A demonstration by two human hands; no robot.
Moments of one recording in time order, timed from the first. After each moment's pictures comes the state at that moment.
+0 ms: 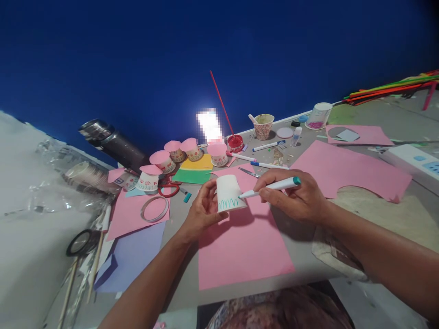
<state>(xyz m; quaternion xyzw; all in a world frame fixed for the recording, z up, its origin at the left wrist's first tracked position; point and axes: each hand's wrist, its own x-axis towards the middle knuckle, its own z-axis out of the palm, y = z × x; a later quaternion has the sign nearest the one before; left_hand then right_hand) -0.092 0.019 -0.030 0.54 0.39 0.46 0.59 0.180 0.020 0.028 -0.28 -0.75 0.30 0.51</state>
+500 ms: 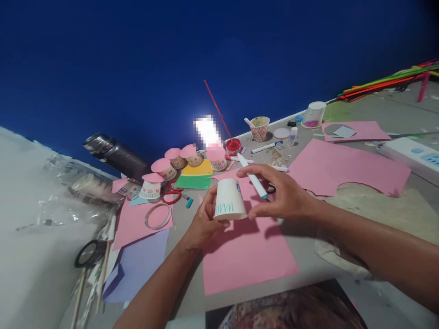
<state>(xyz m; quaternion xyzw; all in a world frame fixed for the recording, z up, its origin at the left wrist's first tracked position) -0.084 0.007 -0.018 0.46 0.40 0.42 0.68 0.172 0.030 0.011 -0.35 -0.76 0.31 0.44</state>
